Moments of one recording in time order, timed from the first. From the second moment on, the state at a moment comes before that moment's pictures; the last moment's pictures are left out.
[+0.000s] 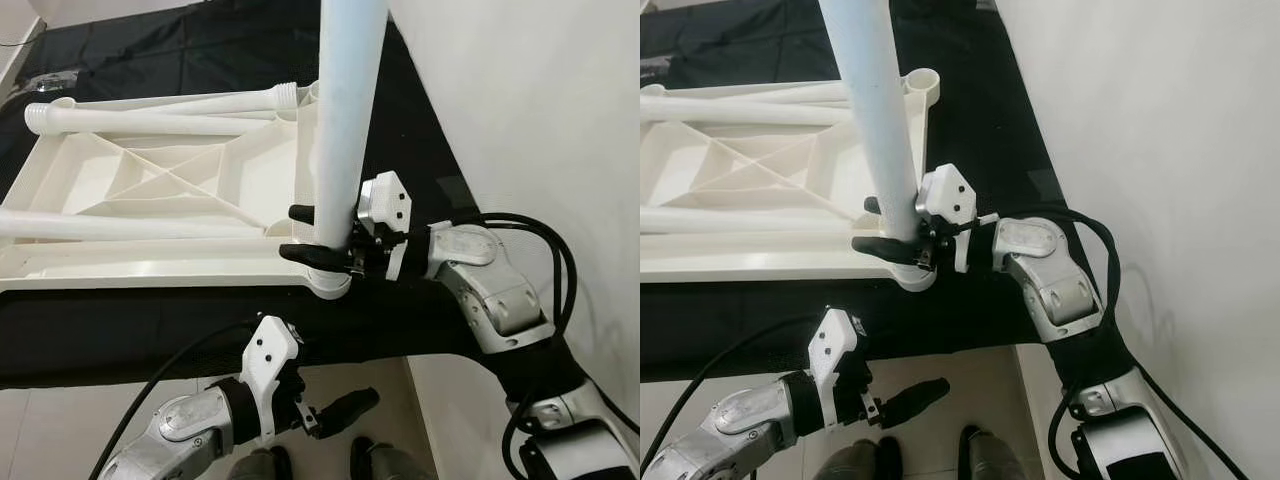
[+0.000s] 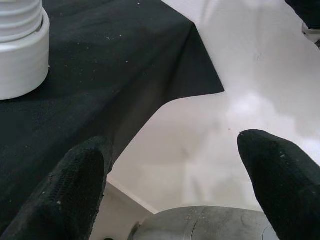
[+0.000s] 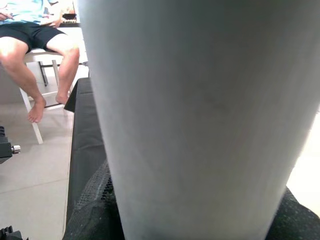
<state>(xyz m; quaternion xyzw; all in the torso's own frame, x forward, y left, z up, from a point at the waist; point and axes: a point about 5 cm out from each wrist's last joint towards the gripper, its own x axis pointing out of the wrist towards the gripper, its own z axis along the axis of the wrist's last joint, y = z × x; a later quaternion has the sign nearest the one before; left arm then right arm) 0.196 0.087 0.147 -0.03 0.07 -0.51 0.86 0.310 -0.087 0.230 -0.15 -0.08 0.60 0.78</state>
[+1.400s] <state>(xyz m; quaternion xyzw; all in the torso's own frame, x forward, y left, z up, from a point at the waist) 0.199 0.090 0.146 -0.03 0.06 -0.51 0.86 0.277 -0.067 0.209 -0.09 -0.08 0.30 0.95</state>
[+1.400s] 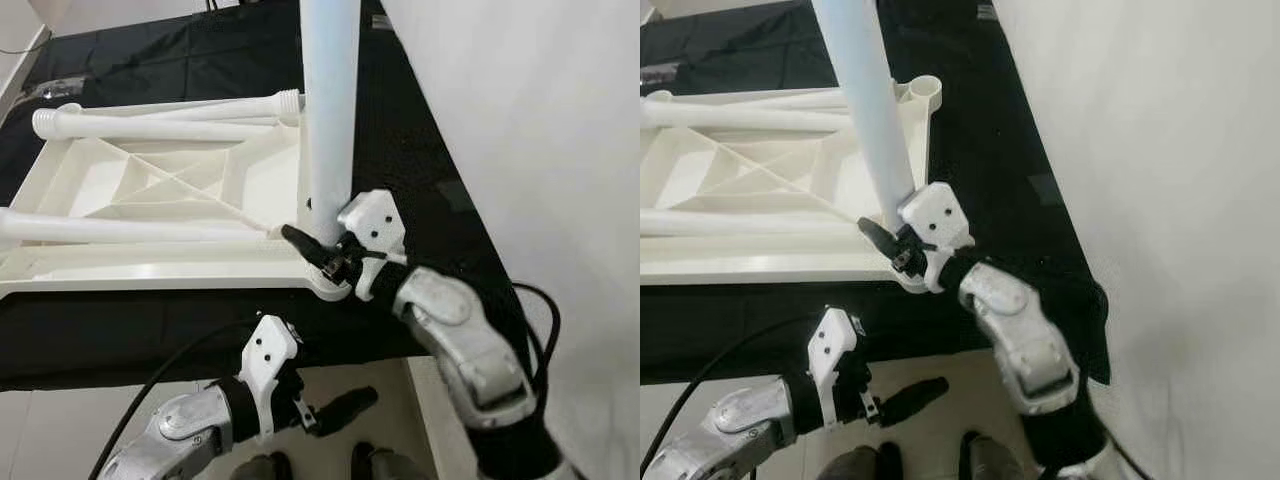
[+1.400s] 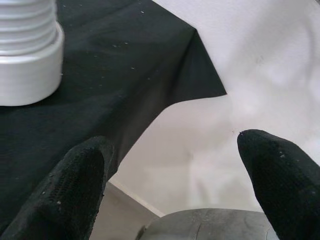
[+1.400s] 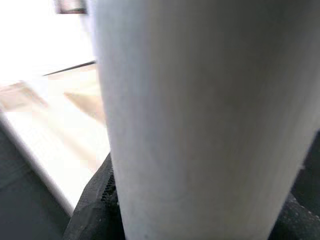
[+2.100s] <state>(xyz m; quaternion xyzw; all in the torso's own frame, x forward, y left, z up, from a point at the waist) 0.209 0.134 0.166 0.03 0.03 -0.44 0.90 0.270 -0.056 0.208 -0.10 -0.08 0.22 0.97</state>
